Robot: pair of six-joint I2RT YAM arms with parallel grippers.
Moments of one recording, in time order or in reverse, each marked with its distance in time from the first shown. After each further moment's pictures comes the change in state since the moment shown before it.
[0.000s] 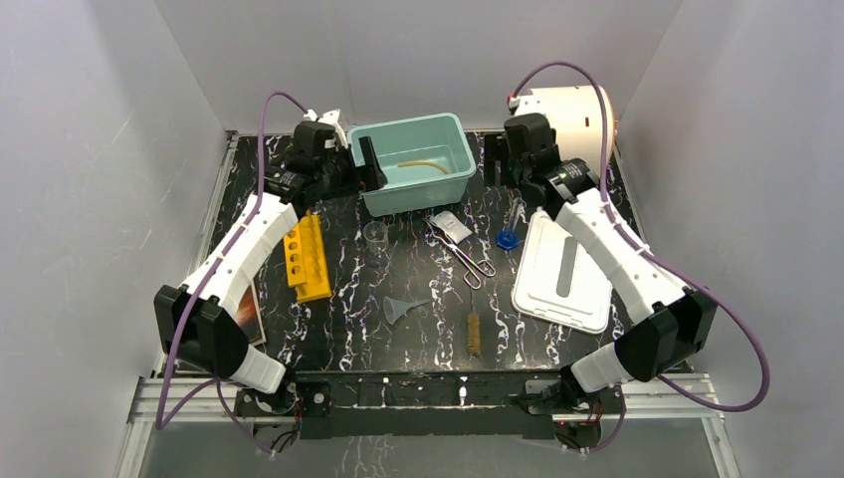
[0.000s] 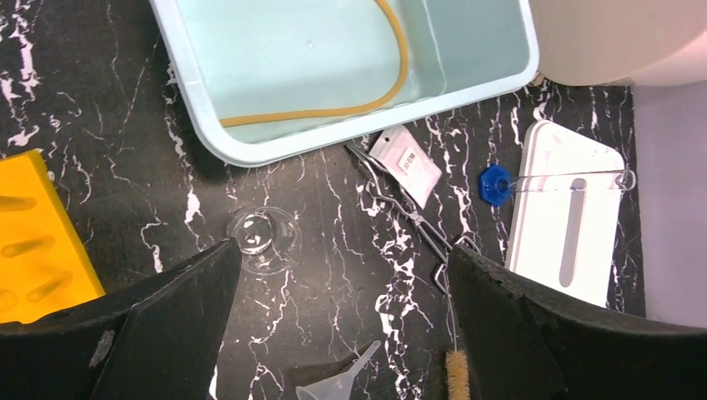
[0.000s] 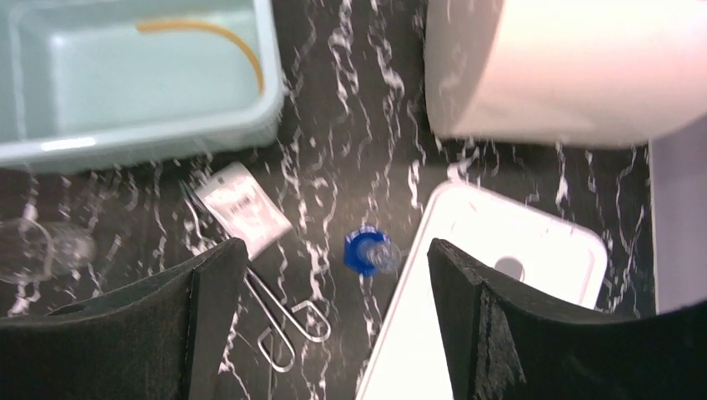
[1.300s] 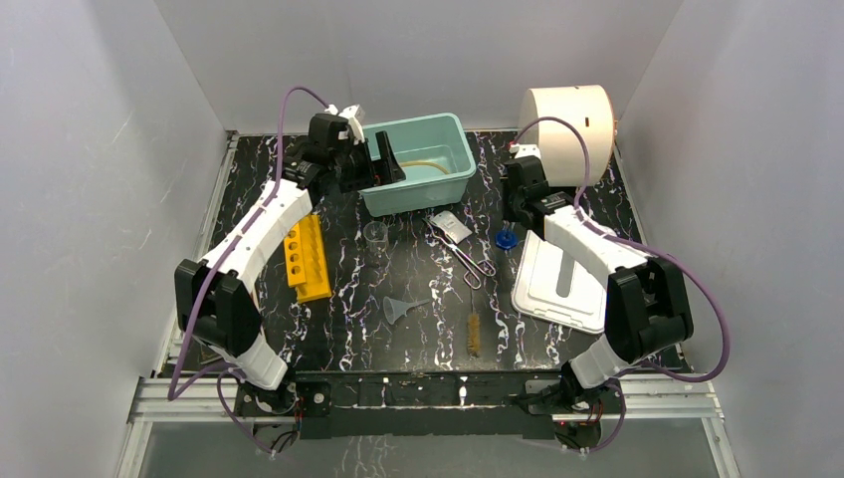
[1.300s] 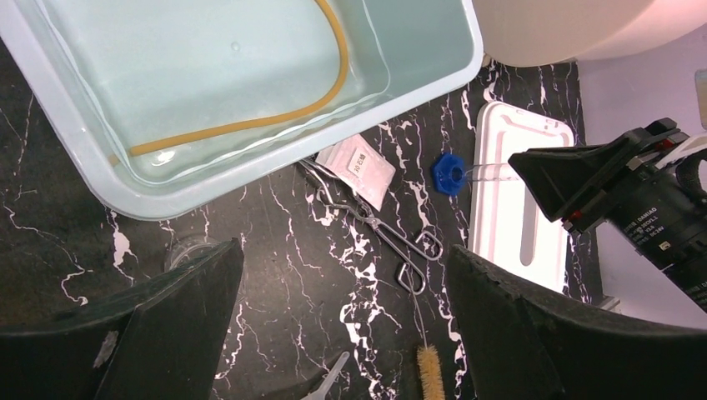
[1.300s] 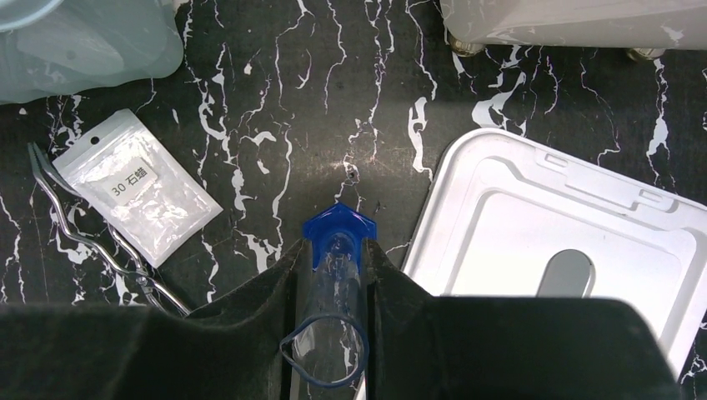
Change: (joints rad) left arm -0.011 0.132 0.068 0.078 0.158 -0.007; right arm -0.123 0.083 -0.454 0.356 -0.093 0.014
